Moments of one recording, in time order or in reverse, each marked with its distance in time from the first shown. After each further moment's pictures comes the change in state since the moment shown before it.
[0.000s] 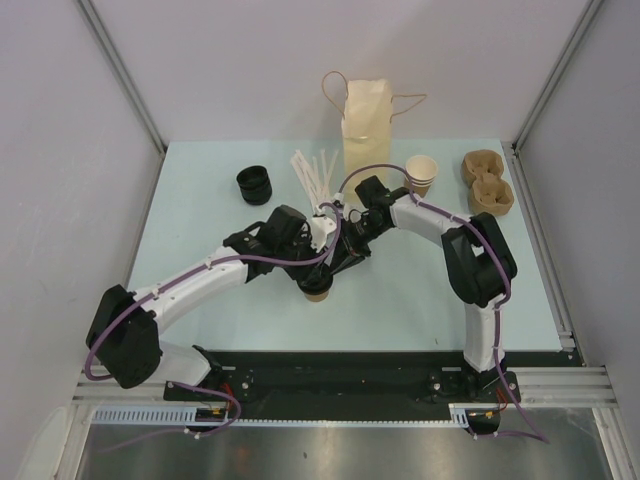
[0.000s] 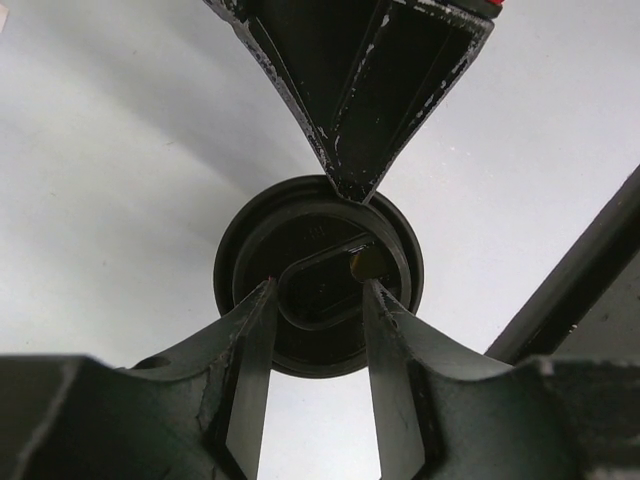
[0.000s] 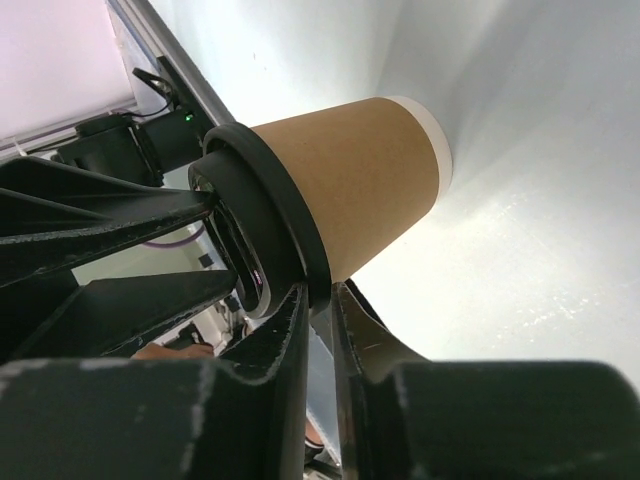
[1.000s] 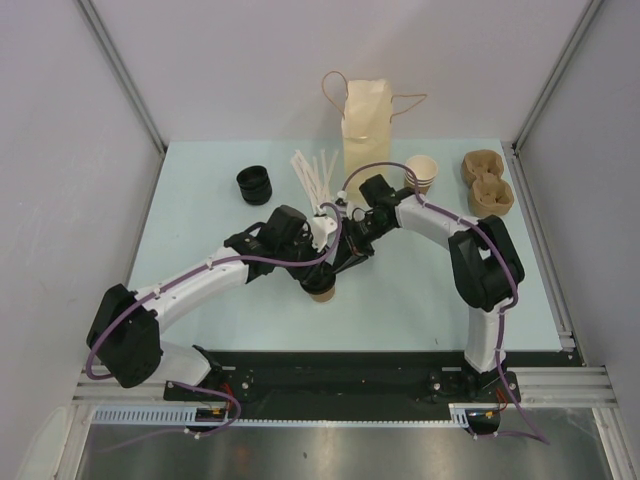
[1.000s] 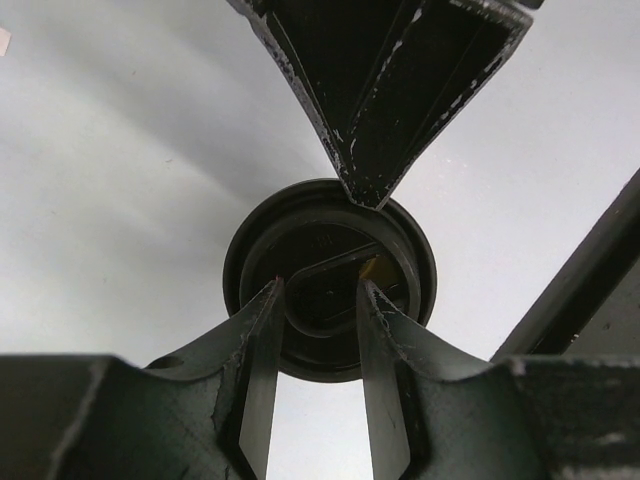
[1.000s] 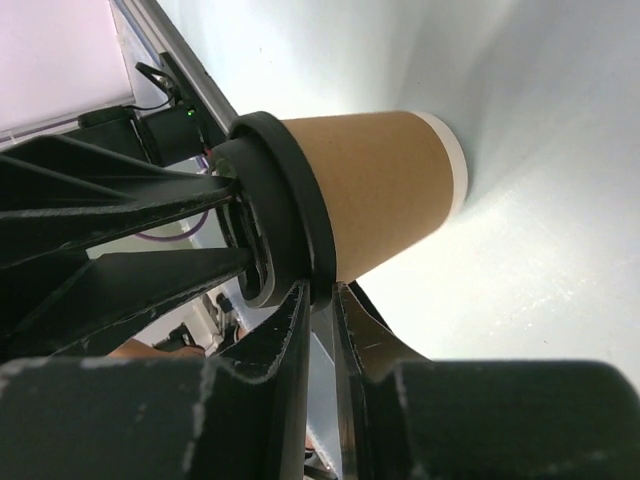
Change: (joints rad) left arm 0.000 0.005 -0.015 0.045 0.014 0.007; right arm -0.016 -0.048 -0.028 0.003 -0.014 -0.018
